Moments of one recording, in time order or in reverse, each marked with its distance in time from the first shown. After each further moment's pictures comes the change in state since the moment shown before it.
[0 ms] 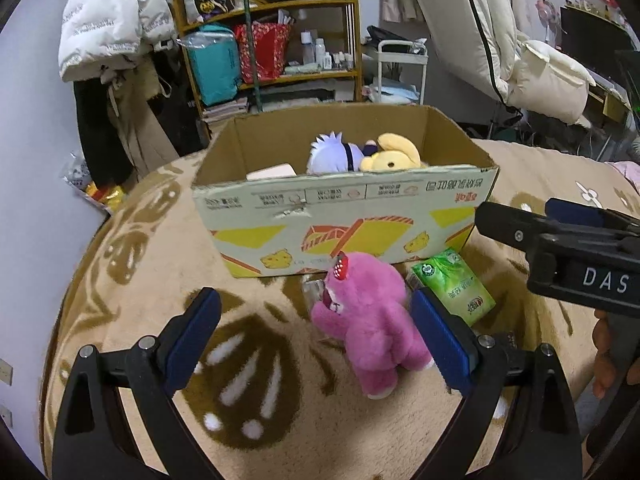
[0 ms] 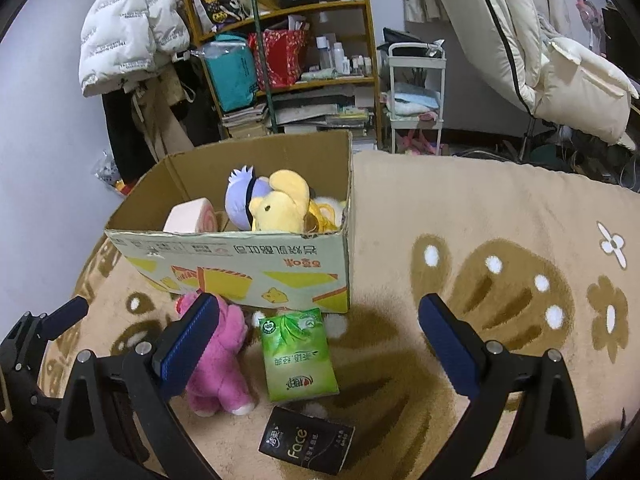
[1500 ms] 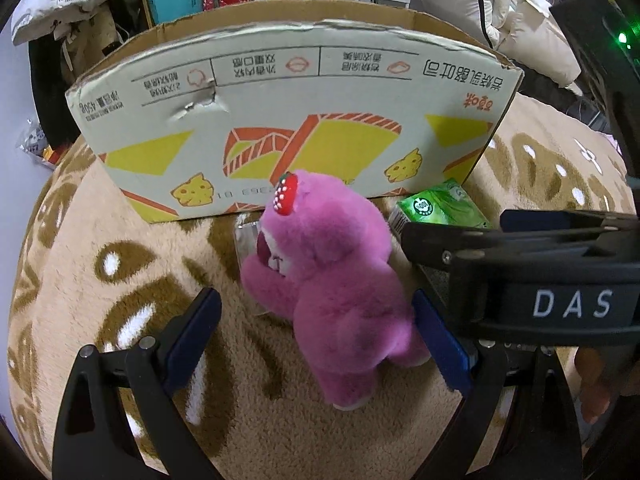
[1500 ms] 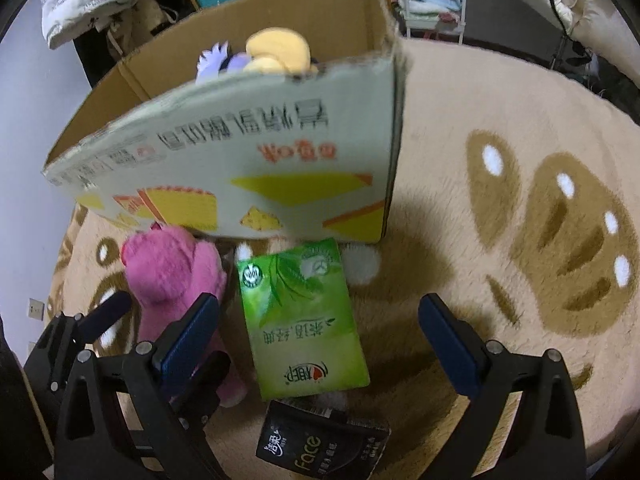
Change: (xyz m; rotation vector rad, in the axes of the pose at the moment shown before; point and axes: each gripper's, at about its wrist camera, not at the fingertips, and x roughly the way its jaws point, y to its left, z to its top) left arm 0.074 -0.021 -0.023 -0.002 0.216 -0.121; right arm 0.092 0.001 -0.020 0.048 0.357 0.047
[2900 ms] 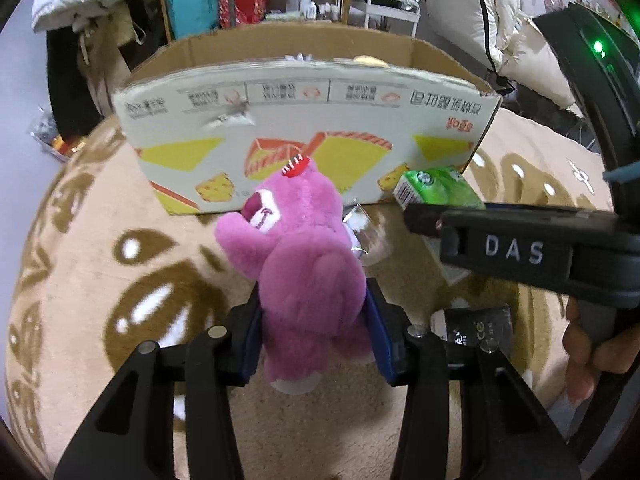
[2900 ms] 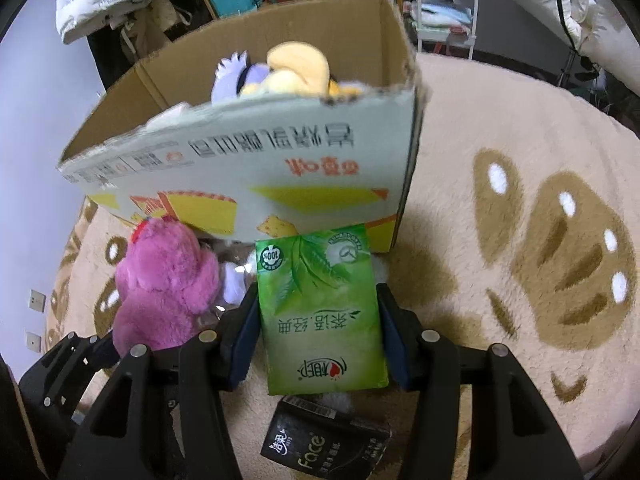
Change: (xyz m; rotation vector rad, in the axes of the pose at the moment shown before) left arm -0.035 0.001 -0.011 -0.045 -0.063 0.019; right arm -0.017 0.007 -0.003 -0.051 -0.061 0.016
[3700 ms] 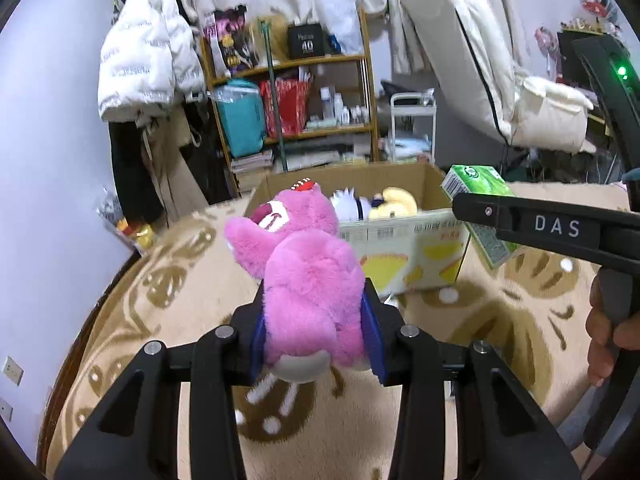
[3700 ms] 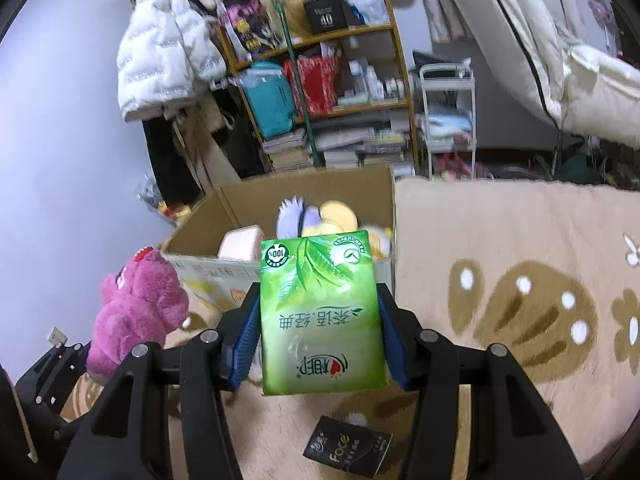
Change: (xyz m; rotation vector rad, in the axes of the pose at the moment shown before) left arm -0.112 -0.005 -0.003 0.045 -0.375 0.185; right arm -0.109 0.009 -0.009 -0.030 -0.411 0.089
